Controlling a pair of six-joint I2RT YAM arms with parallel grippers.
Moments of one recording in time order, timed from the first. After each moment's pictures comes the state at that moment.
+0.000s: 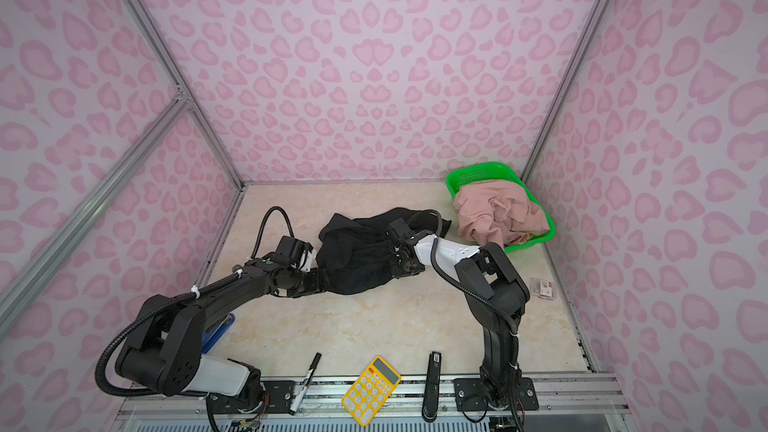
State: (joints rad) left arm -0.33 1.51 0.76 -0.44 0.26 -0.44; right arm 0.58 1.93 1.26 -0.57 0.00 0.39
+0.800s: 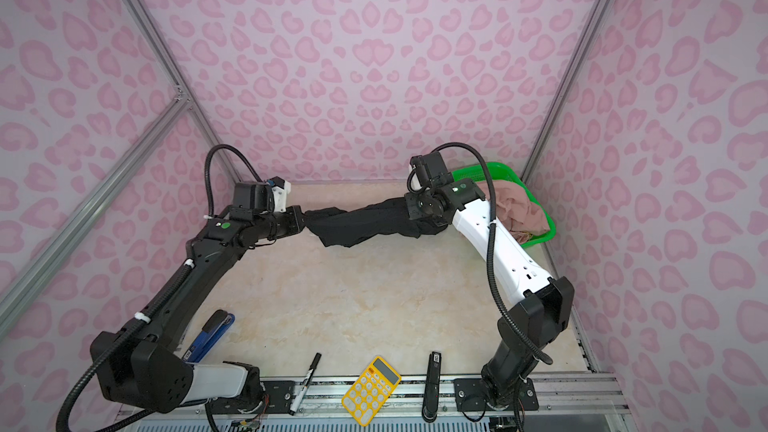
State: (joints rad) left arm -0.19 1.34 1.34 -0.67 0.31 -0.40; right arm 0.46 1.65 1.80 -0.98 0.06 0.16
